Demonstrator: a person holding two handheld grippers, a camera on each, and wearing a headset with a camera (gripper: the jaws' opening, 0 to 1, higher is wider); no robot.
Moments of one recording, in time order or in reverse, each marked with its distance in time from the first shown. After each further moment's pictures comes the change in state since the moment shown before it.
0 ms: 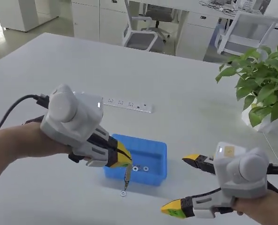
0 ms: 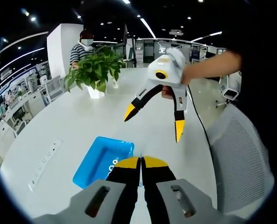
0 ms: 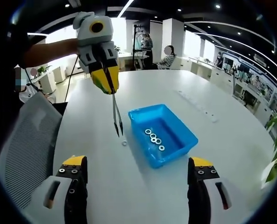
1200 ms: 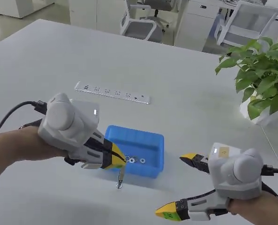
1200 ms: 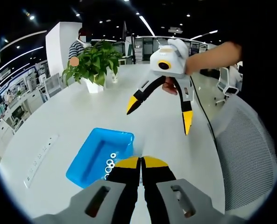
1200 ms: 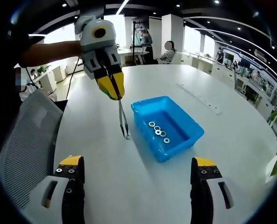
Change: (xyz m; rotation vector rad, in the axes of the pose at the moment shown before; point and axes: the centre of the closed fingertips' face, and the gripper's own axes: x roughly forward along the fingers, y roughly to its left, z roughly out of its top) left arm 0.015 0.002 -0.025 0.004 0.017 -0.004; right arm 0.007 0.008 -0.016 0.021 0.036 0.018
